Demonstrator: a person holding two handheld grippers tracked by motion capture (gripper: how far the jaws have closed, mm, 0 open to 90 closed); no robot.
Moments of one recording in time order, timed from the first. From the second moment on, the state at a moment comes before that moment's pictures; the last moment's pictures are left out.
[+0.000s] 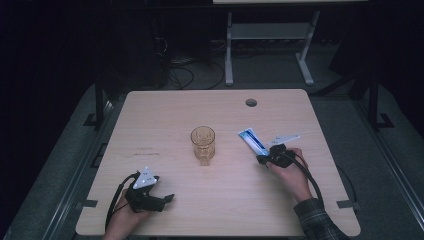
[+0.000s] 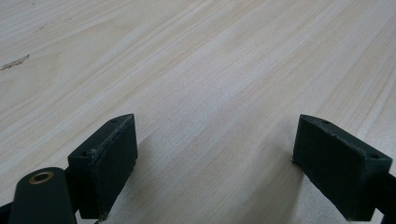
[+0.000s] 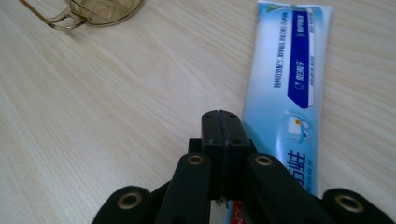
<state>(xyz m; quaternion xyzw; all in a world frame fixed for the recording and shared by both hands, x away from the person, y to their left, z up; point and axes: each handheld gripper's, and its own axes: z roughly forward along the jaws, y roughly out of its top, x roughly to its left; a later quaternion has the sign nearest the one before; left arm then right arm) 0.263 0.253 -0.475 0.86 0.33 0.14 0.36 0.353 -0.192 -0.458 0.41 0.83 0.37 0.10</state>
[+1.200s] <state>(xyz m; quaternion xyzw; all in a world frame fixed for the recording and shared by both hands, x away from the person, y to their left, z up) 0.264 0.253 -0.475 0.86 0.33 0.14 0.37 0.363 -0.208 -0.431 0.43 0.81 0.38 0.13</state>
